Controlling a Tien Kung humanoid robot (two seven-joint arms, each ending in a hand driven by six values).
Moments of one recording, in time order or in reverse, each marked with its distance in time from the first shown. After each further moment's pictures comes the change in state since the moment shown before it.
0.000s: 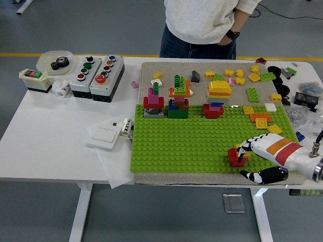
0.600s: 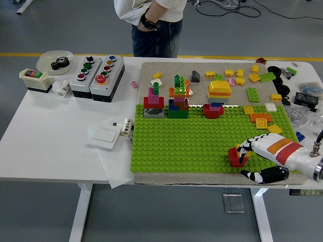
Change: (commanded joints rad) left arm 0.000 0.000 0.002 0.000 -0.001 -0.001 0.000; right arm -0.004 0.001 0.019 0.000 0.003 0.002 0.001
